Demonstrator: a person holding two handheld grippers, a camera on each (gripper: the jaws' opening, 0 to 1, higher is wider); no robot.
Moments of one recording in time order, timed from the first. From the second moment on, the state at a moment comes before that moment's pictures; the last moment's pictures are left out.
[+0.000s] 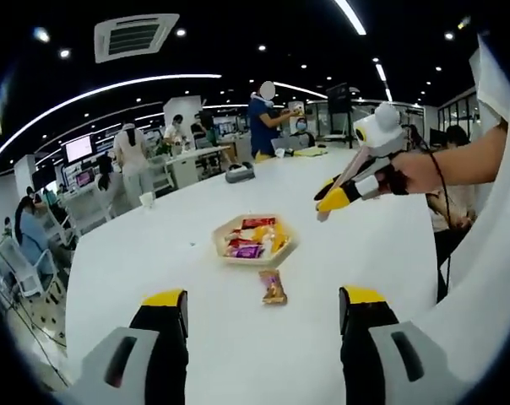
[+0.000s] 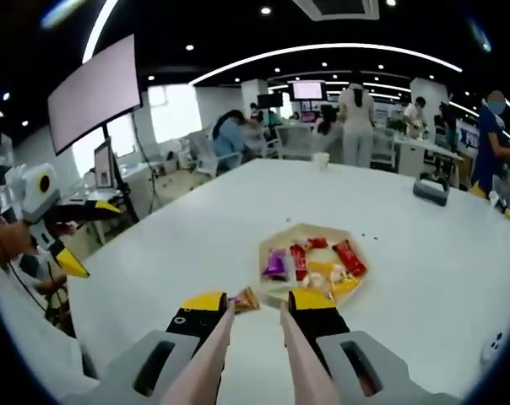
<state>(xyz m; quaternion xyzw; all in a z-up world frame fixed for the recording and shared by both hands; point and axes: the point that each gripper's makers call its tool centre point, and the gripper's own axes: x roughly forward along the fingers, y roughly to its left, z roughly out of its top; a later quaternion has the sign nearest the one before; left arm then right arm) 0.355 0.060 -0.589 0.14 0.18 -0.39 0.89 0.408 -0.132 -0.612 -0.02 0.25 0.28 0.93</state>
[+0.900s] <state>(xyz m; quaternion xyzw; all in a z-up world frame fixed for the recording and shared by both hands) 0.354 0.058 -0.590 0.12 0.16 -0.39 0.90 0.436 -0.093 -0.627 -0.05 0.27 0.31 0.91</state>
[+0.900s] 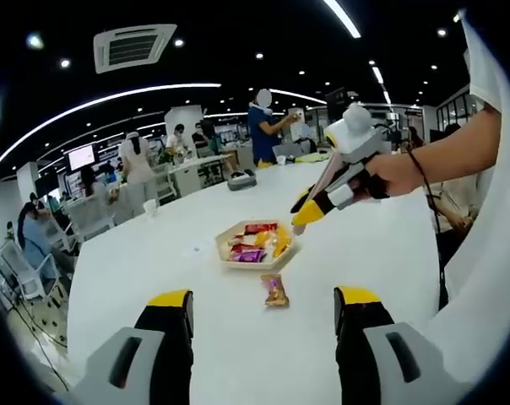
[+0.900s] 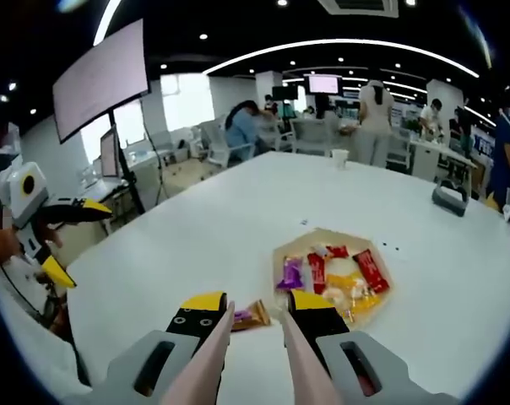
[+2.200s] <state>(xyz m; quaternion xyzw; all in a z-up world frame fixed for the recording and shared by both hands) 0.335 0.057 -0.639 0.06 0.23 -0.26 0.94 0.424 -0.030 -0.729 -0.44 0.17 0.71 0.52</state>
